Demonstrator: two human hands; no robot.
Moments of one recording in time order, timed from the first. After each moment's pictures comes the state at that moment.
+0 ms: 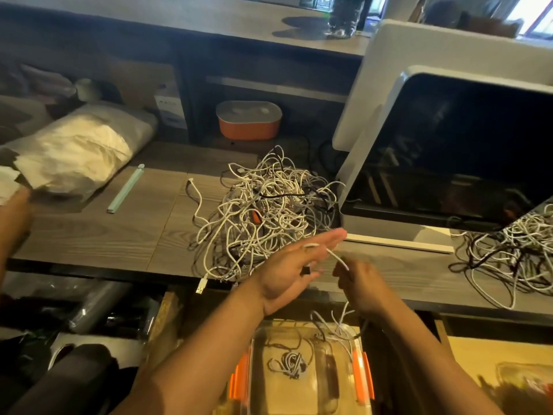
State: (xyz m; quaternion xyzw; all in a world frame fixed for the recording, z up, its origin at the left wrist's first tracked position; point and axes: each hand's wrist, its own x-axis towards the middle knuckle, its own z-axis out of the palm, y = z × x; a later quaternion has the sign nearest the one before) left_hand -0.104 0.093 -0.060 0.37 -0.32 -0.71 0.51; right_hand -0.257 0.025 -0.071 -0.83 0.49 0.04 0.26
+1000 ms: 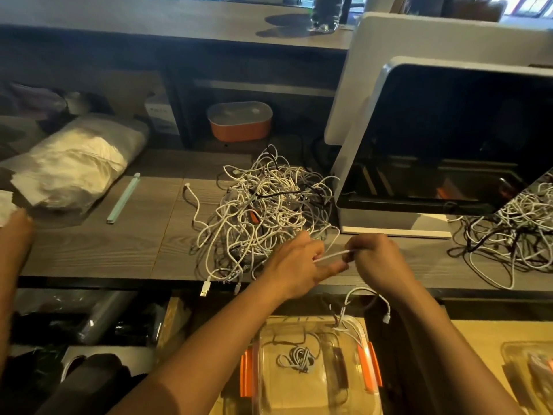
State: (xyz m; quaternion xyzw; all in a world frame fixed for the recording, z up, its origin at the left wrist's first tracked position) left_hand -0.107 0.075 -0.073 0.68 -0.67 -0.24 0.15; right_hand -0.252 0.032 -0.020 -0.74 0.56 -0.10 0.35
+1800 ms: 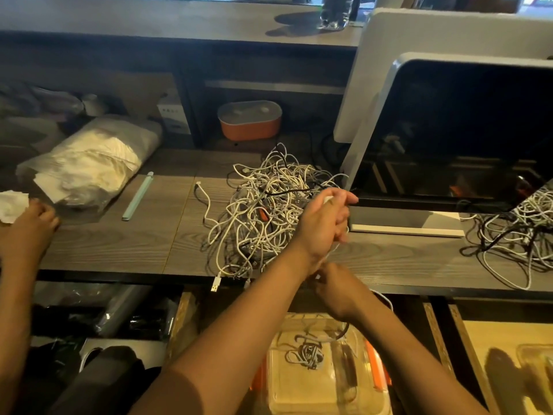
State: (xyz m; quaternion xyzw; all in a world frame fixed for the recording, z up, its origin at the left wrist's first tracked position) left_hand -0.125 0.058 -0.016 0.46 -0.35 -0.55 0.61; right_hand -0.217 0.065 -0.066 -0.82 0.46 0.04 0.35
